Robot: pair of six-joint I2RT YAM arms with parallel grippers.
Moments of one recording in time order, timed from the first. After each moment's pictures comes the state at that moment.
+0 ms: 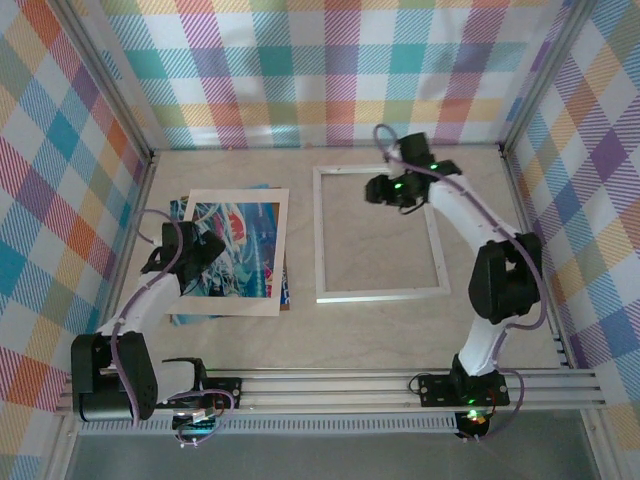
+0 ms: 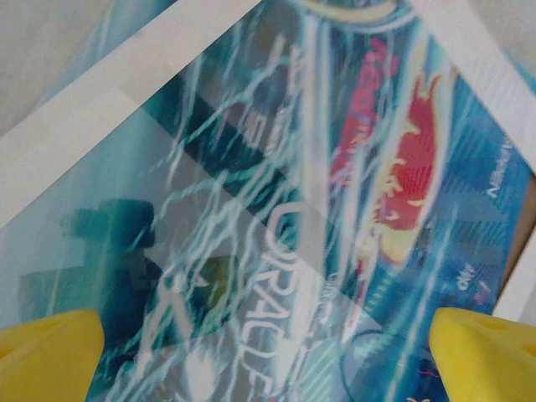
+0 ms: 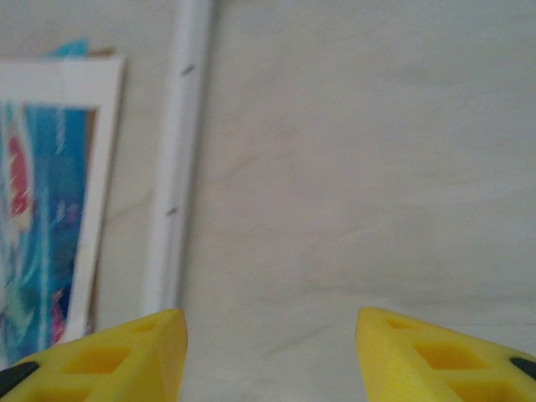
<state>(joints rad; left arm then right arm) 0.05 1.21 0.64 -0.33 -0.05 -0.77 0.36 1.81 1.57 -0.73 -0.26 0.32</state>
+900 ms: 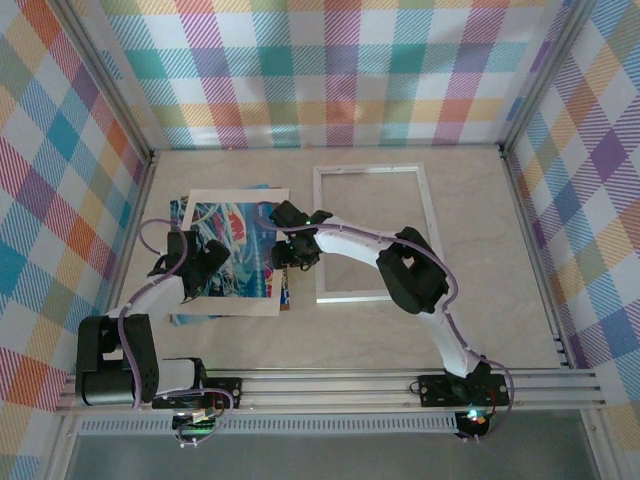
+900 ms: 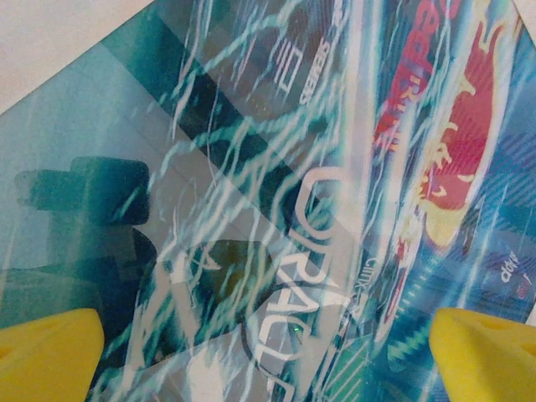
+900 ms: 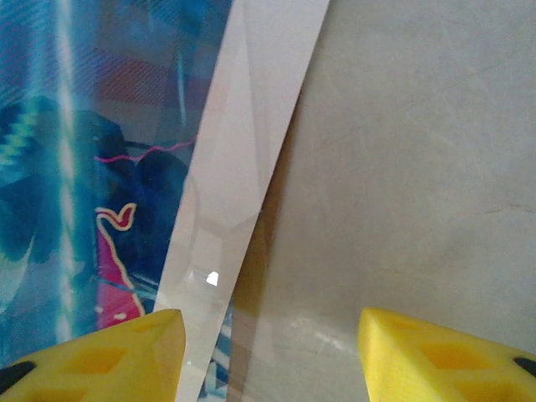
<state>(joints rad) 0.06 1.29 0.56 -0.20 0.01 -0.82 0.88 2.27 1.79 -0.68 -0.08 0.60</state>
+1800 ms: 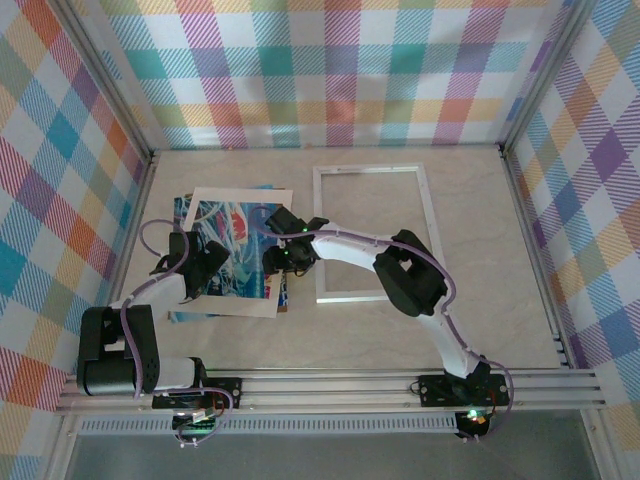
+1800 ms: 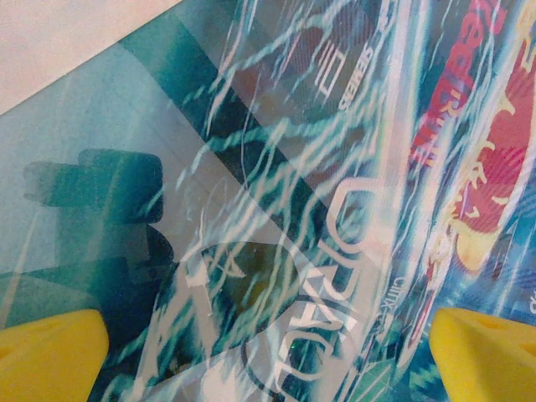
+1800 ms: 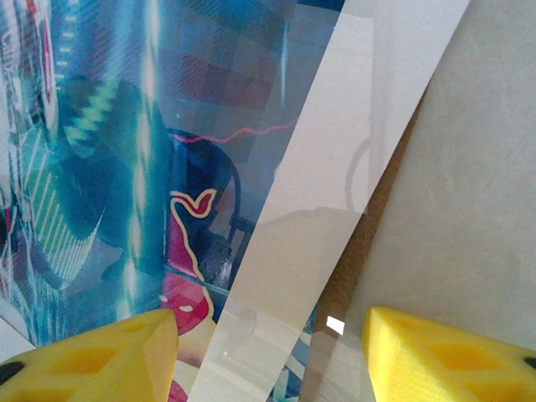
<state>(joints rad) 0.06 1.34 0.55 -0.16 0.00 -0.84 0.91 2.25 1.74 -0.58 -0.16 0.64</state>
